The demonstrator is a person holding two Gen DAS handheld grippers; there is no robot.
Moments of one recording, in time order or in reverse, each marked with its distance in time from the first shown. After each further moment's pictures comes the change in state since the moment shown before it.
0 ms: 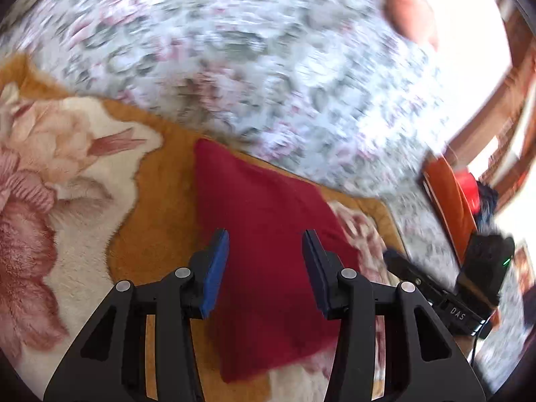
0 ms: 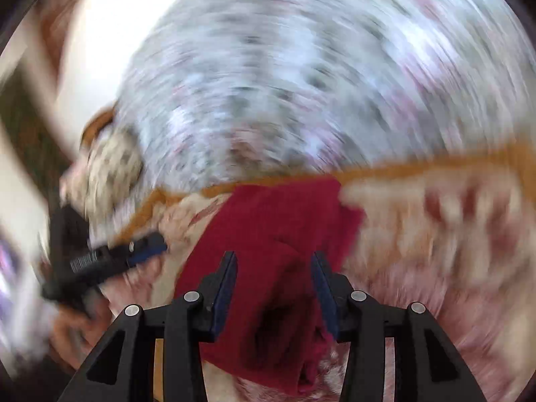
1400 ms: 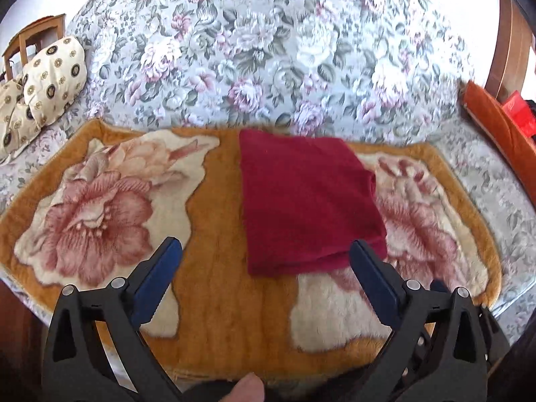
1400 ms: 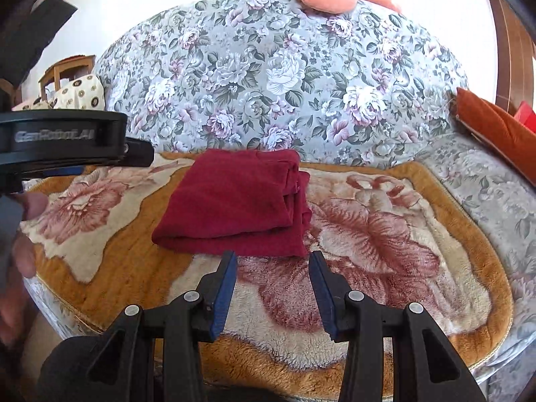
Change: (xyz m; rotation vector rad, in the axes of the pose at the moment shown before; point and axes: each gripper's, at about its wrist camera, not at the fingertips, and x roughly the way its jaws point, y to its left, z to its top) left arm -0.073 -0.090 -0.084 0.240 -0.040 0.477; right arm -0.057 0.125 -0.137 -0.118 -0.110 -0.506
